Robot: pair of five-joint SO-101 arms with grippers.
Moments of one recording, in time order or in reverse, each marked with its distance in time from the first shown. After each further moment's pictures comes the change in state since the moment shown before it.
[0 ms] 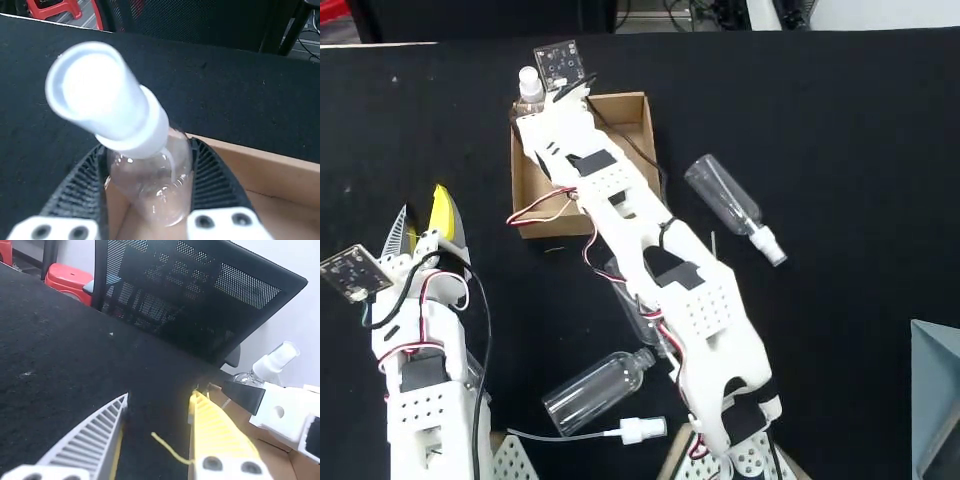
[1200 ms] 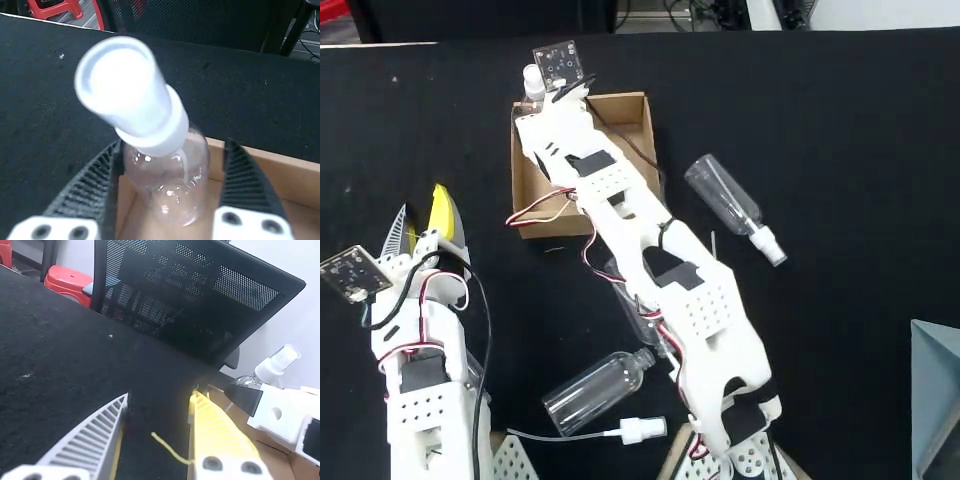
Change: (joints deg) left arm 0.0 -0.4 0.0 0.0 0.0; right arm -0.2 0.0 0.0 0.0 0.0
